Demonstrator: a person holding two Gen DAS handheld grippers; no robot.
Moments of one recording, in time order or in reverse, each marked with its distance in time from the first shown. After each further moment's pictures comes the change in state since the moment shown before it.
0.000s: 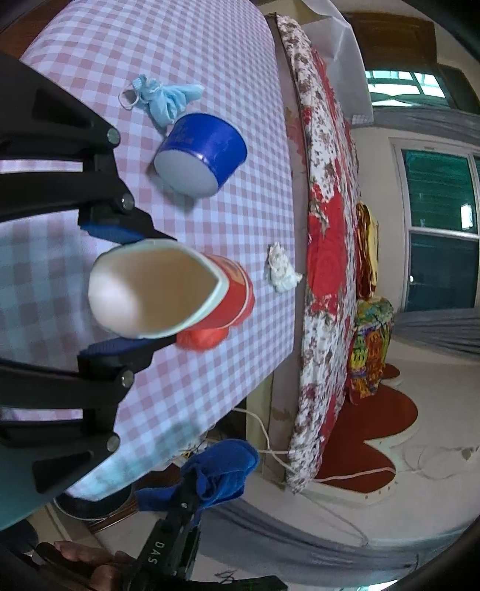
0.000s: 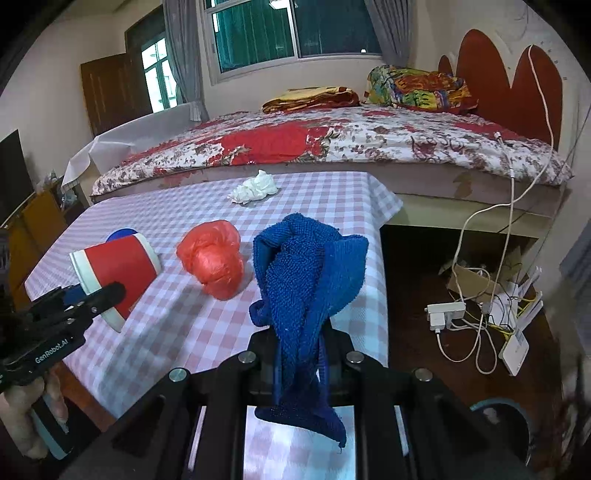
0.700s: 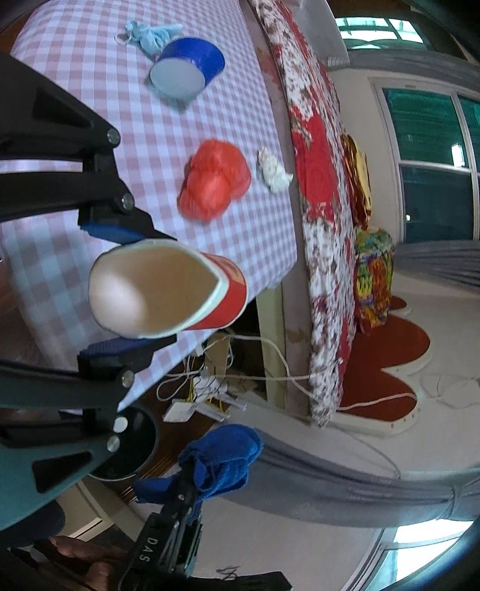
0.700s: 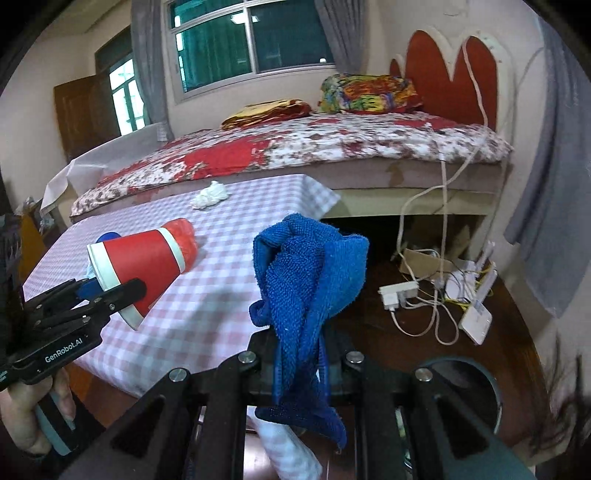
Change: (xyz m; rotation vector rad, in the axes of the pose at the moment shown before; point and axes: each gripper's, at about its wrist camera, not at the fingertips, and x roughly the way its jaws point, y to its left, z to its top) left arm -0.015 -0.096 -0.012 0.137 0.012 -0.181; right arm -0.092 -0.058 -0.055 0.100 -0.046 -0.122
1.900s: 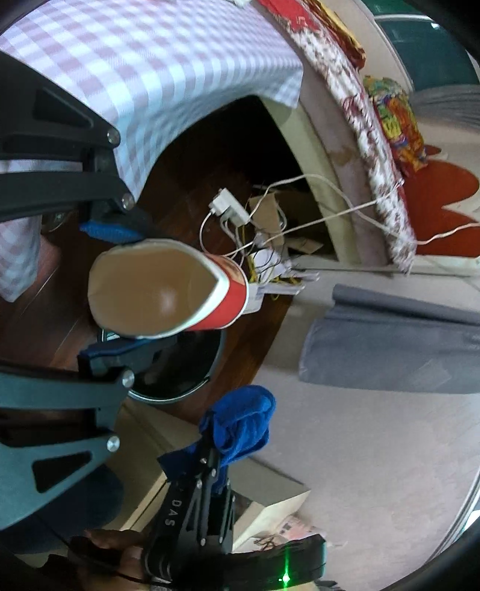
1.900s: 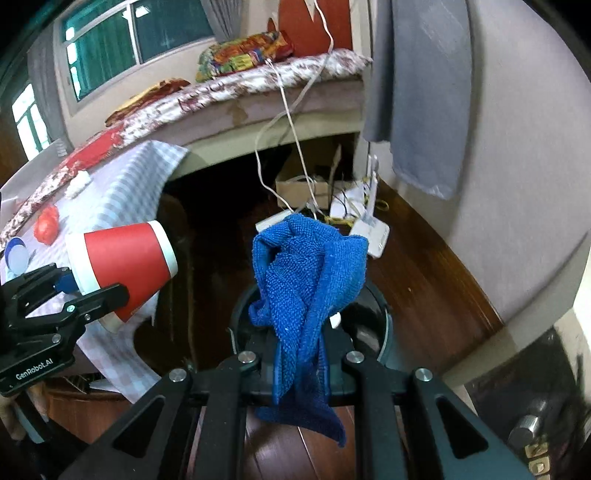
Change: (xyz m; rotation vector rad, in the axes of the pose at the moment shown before) left arm 0.081 -0.197 -0.039 0.344 0.224 -0.339; right arm -0.042 -0.192 -0.119 0.255 0.151 -0.286
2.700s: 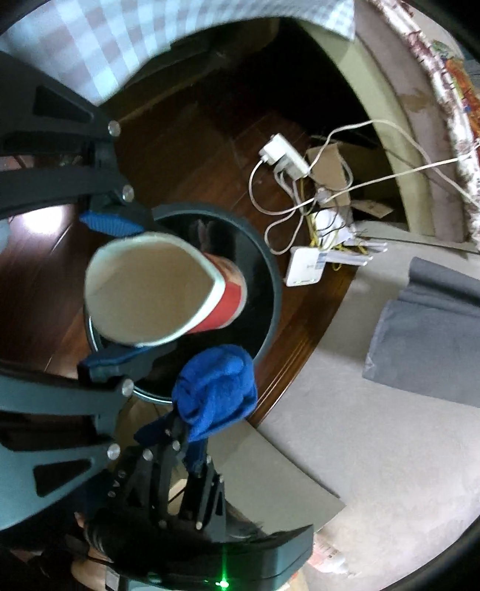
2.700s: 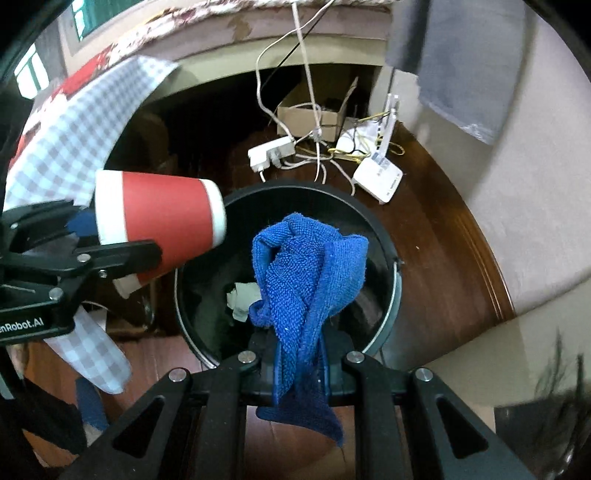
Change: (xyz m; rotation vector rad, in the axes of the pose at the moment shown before) left arm 0.115 -0.011 -0.004 -0.060 0.245 -0.161; right arm 0.106 -0.016 -0.025 -0.138 0.244 0.006
